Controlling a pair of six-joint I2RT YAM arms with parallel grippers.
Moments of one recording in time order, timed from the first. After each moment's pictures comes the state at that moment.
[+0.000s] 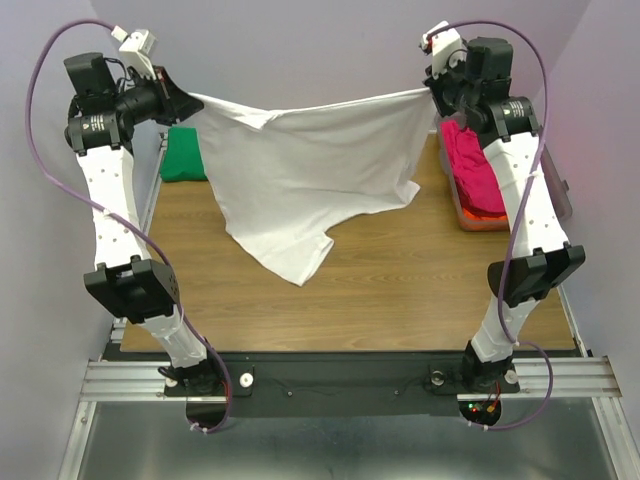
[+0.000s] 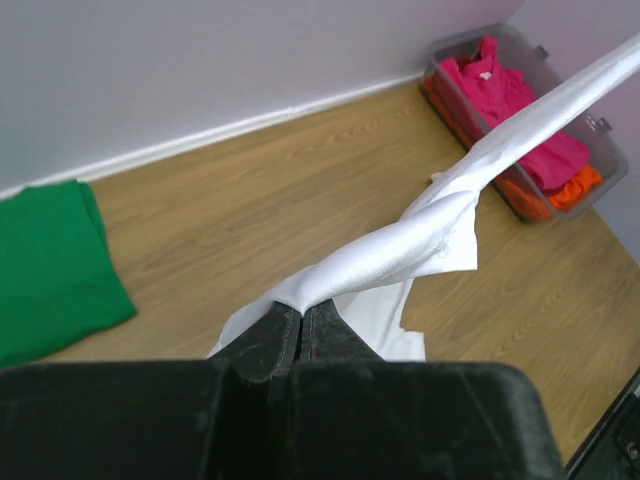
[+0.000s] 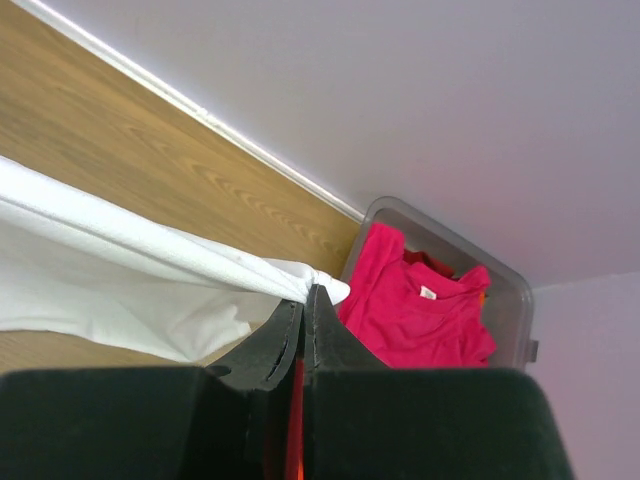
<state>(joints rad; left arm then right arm) 0.25 1.73 2.08 -0.73 0.91 -0.03 0.22 1.83 2.25 -0.77 -0.01 -0.46</state>
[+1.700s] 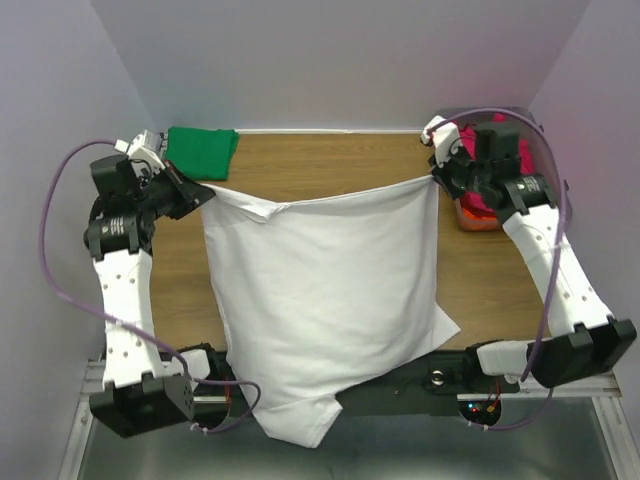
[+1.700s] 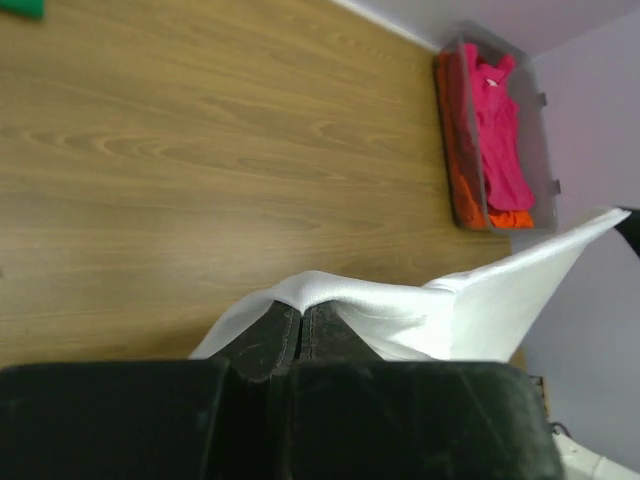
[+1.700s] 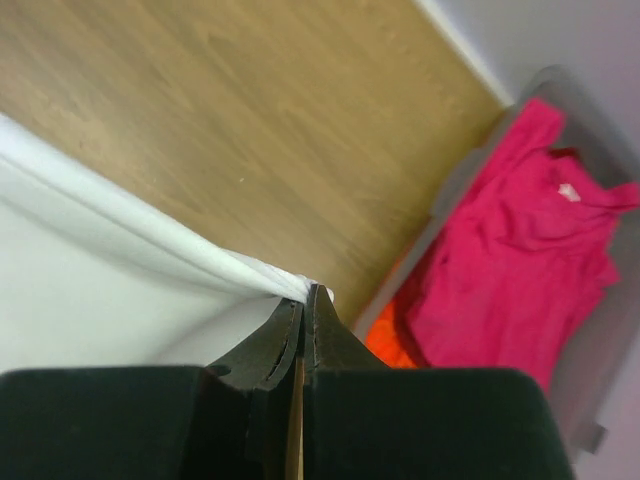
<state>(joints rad) 0.23 1.01 1.33 -0.78 0.61 -0.44 0.22 1.26 1.50 -0.76 -0.21 -0.56</state>
